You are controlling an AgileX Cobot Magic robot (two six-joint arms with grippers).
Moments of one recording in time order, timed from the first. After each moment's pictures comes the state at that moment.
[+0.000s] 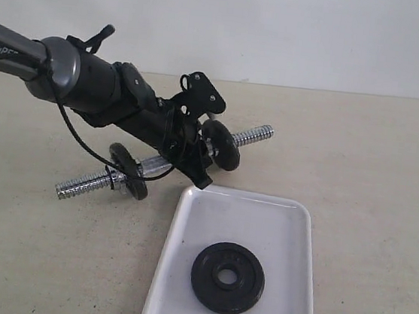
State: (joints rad) left arm -0.50 2.18 -1.38 -0.83 0.24 1.27; right arm 0.04 0.21 -0.57 -1.75 -1.00 2.10
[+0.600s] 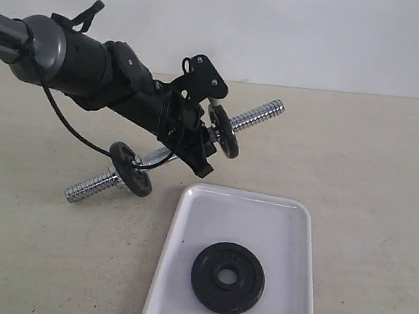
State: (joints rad) left arm -0.50 2.12 -1.37 -0.81 0.28 1.29; right arm 0.04 0.21 -0.57 -1.75 -1.02 2.07
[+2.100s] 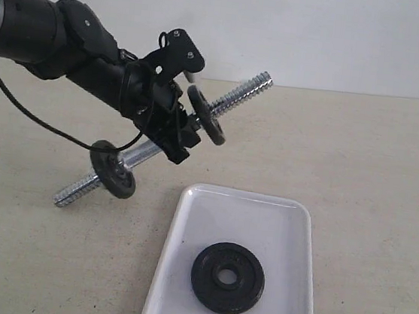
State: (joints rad) left arm -0.42 1.96 -1.28 -0.76 0.45 1.27; right arm 0.04 0.21 -0.56 -1.75 -1.07 2.07
